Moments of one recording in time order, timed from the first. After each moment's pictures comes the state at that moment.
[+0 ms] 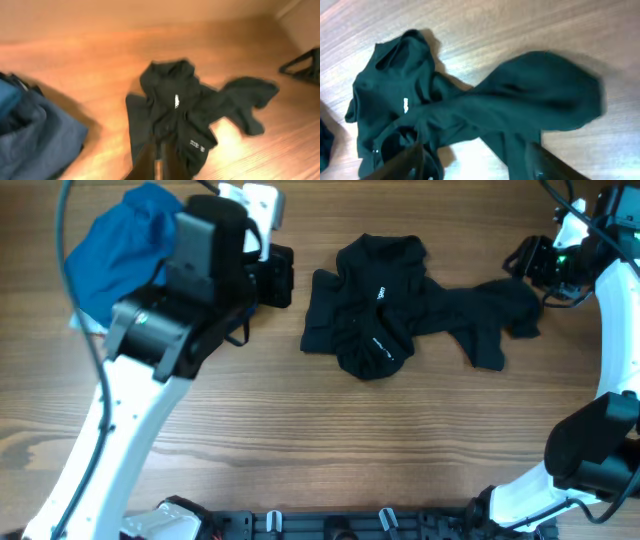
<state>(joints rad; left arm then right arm) -0.45 1.43 1.66 -0.90 0.06 -0.23 -0.29 1.80 1.67 -1.05 -0.29 0.12</state>
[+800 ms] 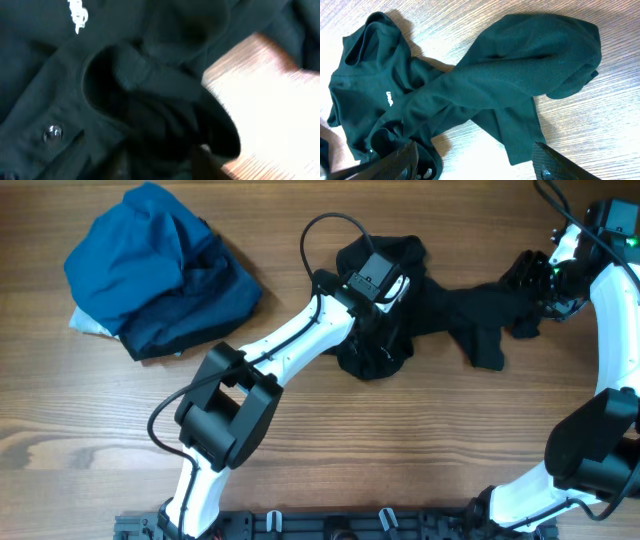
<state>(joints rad) -0.71 2.14 1.66 -0.66 0.19 -0.21 -0.29 1.80 1.60 -1.09 -0.24 0.24</state>
